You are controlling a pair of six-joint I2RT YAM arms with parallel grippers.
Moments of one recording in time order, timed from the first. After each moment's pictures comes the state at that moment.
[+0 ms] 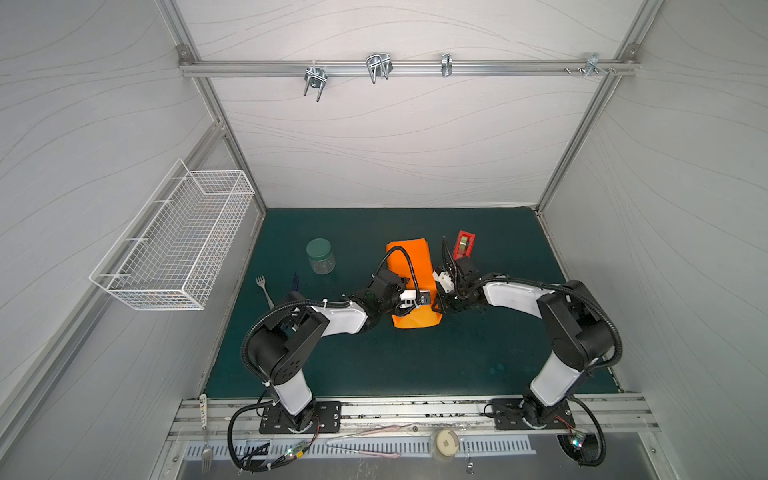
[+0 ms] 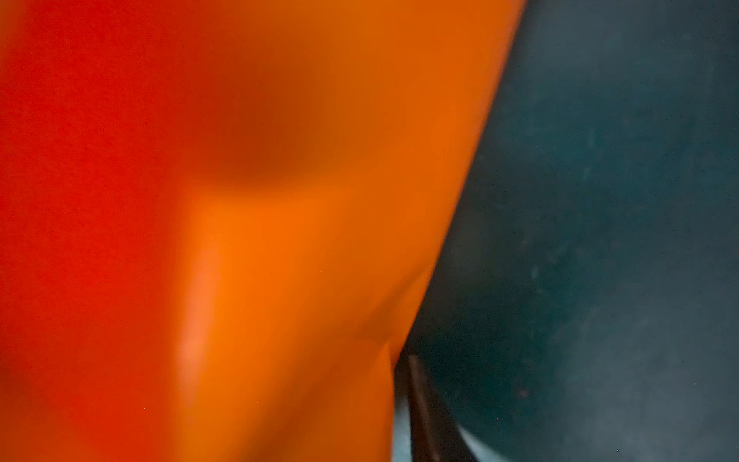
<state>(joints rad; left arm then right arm) -0.69 1.69 0.73 0.34 0.03 0.98 0.55 1.71 0.90 -0.33 -0.35 0.22</state>
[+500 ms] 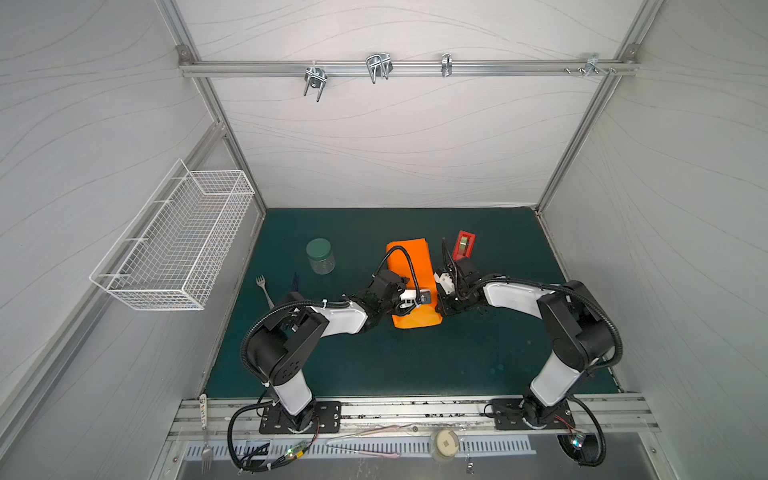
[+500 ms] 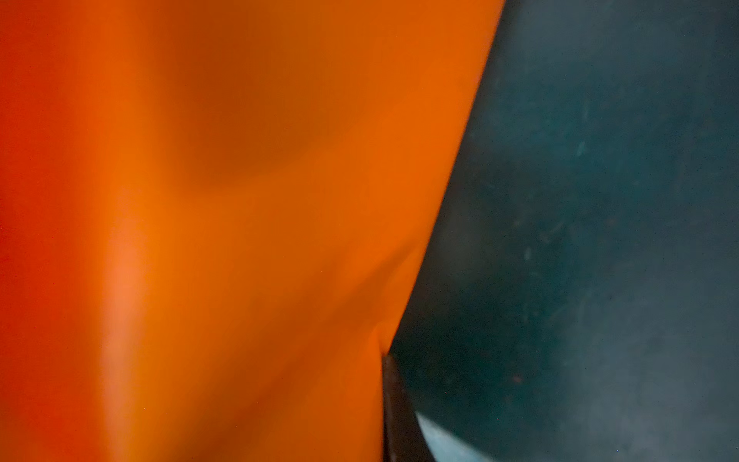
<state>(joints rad) -0.69 1.68 0.74 0.31 0.03 0.95 0.55 1.71 0.89 -0.34 -0.35 0.22</state>
